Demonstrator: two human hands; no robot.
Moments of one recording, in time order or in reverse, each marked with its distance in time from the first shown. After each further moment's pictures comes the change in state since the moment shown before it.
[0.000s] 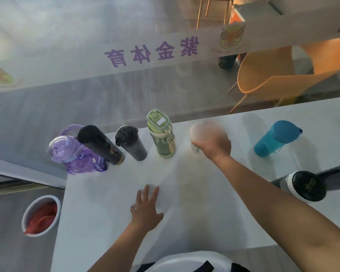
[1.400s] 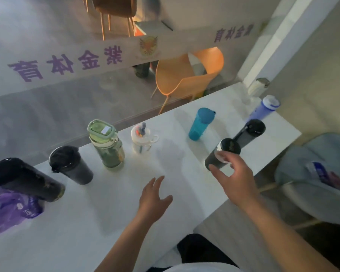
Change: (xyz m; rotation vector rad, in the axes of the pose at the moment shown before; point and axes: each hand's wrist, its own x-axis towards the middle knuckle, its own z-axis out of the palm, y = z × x) left_hand -0.015 0.103 -0.034 -0.451 -0.083 0.536; right_hand -0.222 0.034 -0.113 0.158 0.385 0.236
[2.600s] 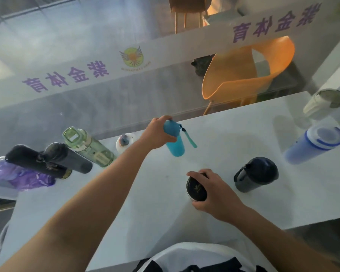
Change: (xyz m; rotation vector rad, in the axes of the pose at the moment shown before) left_hand 0.197 0.226 -0.042 0.150 0.400 -0.089; right_hand 0.194 0.148 -0.028 -0.141 -0.758 -0.613
